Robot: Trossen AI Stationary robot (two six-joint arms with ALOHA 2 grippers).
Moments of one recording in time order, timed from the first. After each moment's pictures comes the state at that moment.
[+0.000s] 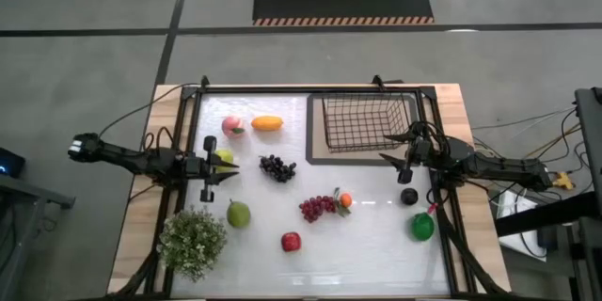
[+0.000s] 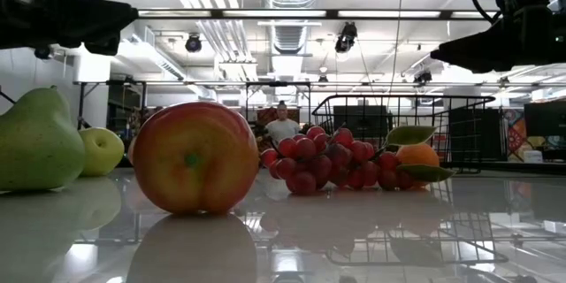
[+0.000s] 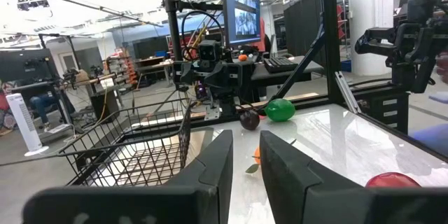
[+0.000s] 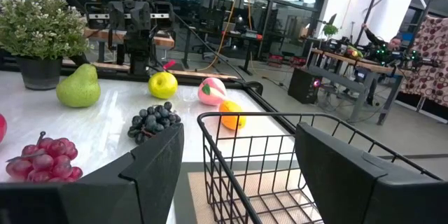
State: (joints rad) left arm -0.24 0.24 0.00 0.31 -0.21 0.19; right arm -0.09 0.04 0.01 0.04 0.16 -0.19
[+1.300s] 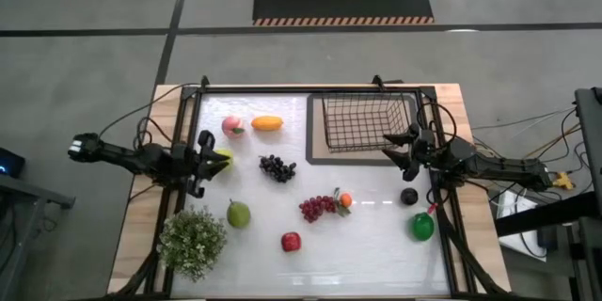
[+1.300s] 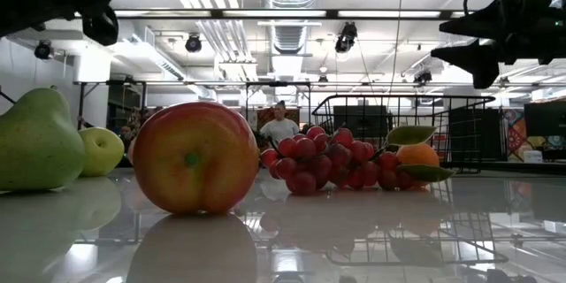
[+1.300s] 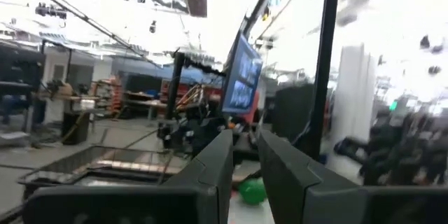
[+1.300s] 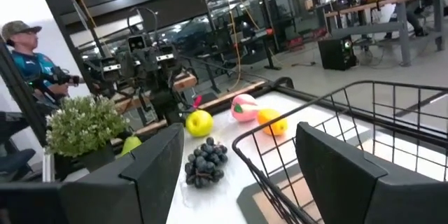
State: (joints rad) left arm -0.24 0.24 0.00 0.60 -0.21 -0.07; right arm -0.09 0.04 0.01 0.11 0.17 0.29
